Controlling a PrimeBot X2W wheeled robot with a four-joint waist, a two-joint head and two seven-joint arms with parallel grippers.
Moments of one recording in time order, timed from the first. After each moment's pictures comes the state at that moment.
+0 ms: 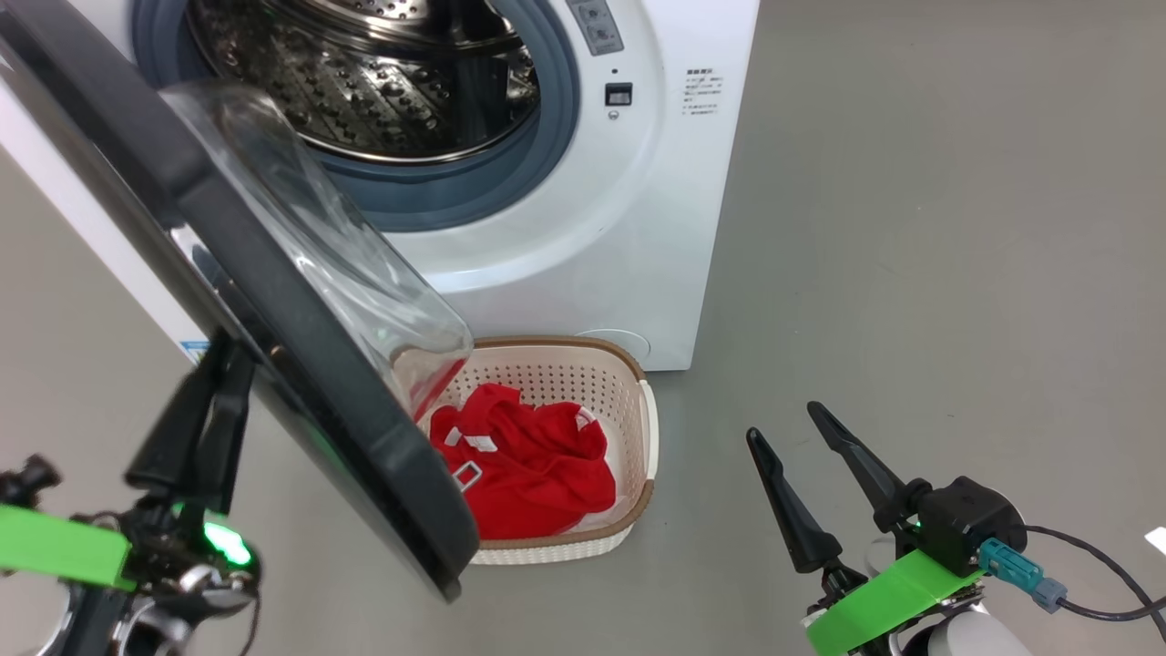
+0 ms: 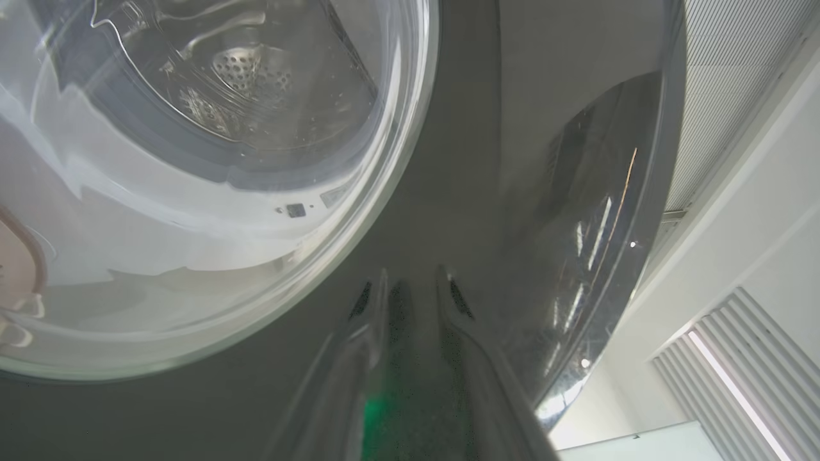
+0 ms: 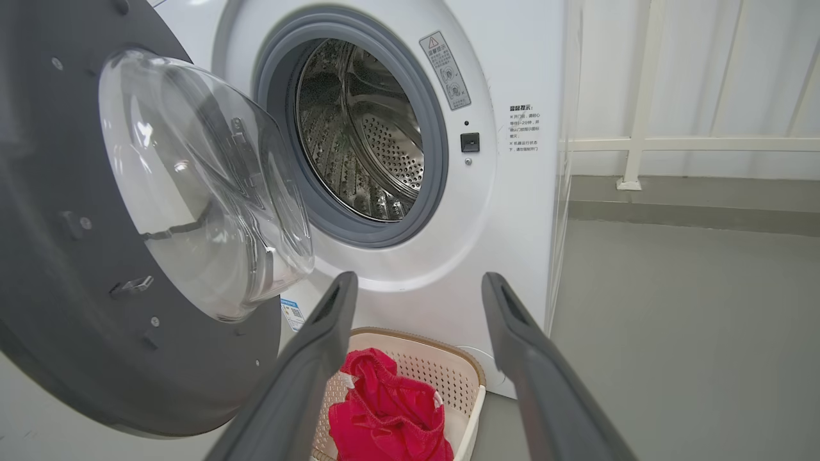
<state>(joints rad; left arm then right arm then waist) -0.20 0.03 0.20 -0.10 -1.72 0.09 0.39 -0.12 -0.11 0.27 0.21 0.36 0.13 -0.26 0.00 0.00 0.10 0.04</state>
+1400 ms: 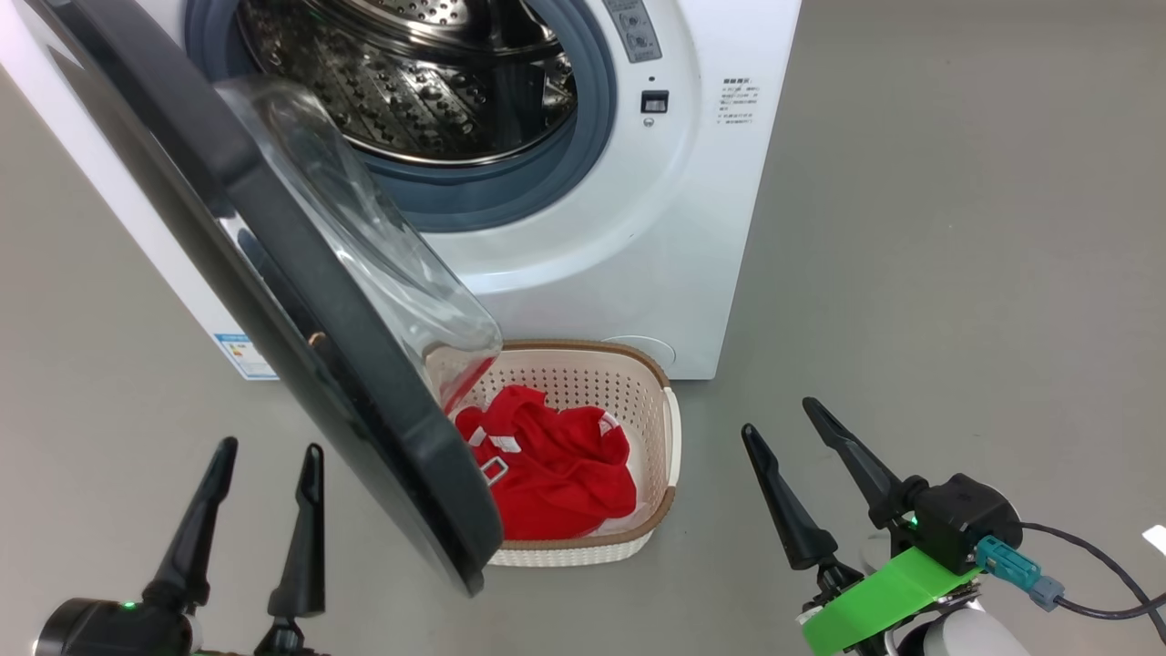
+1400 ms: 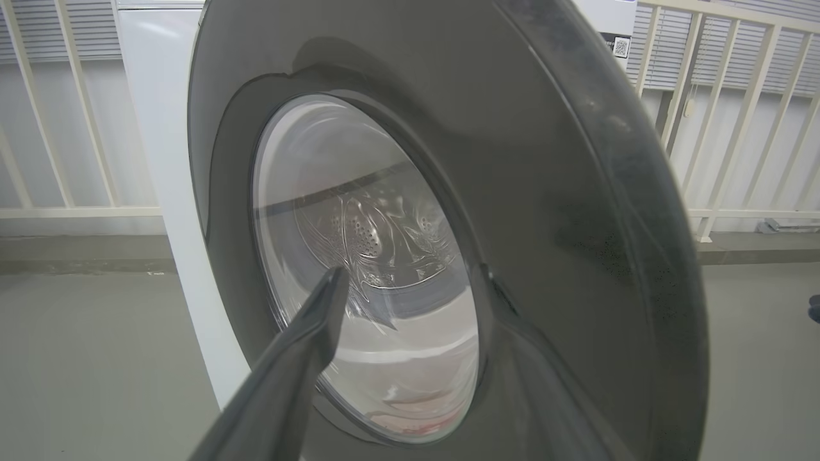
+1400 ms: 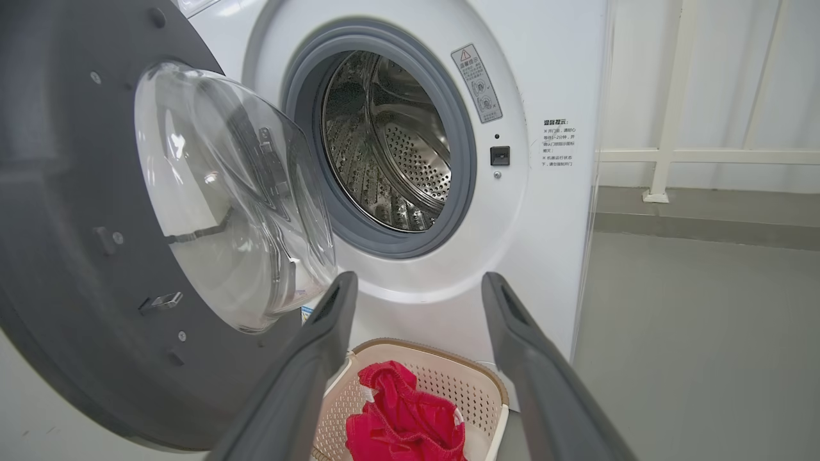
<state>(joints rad) 0.01 0.09 0.04 -0.04 -0.20 -0.13 -0.25 -0.12 -0.10 0.27 0.20 0.36 0.13 -0.26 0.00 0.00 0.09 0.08</state>
